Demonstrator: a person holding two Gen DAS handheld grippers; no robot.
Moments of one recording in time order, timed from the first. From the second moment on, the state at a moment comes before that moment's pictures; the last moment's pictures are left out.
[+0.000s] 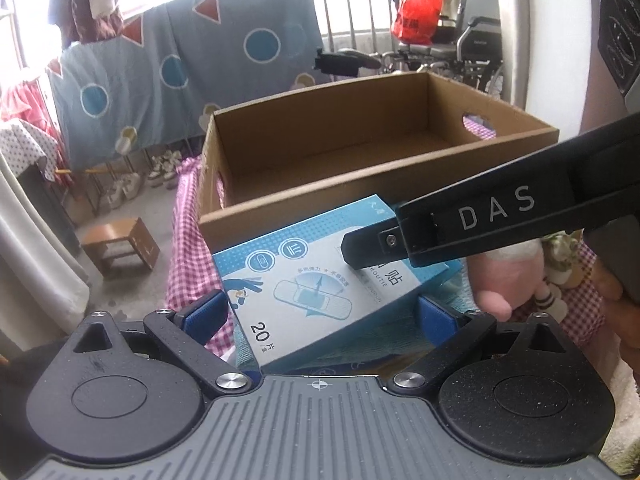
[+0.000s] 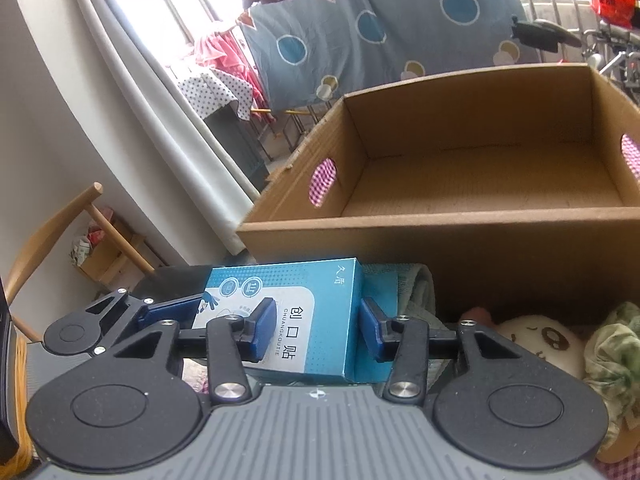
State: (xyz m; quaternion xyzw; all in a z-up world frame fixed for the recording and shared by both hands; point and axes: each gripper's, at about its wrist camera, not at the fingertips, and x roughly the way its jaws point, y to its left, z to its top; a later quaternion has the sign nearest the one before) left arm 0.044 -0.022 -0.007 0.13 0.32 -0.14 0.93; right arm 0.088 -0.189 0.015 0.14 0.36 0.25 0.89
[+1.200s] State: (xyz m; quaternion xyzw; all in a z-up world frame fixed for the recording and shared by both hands) left arm 0.305 -0.060 0.001 0.19 0.40 -0.17 0.88; right arm 0.398 -0.240 0.012 0.22 0.51 0.22 0.80
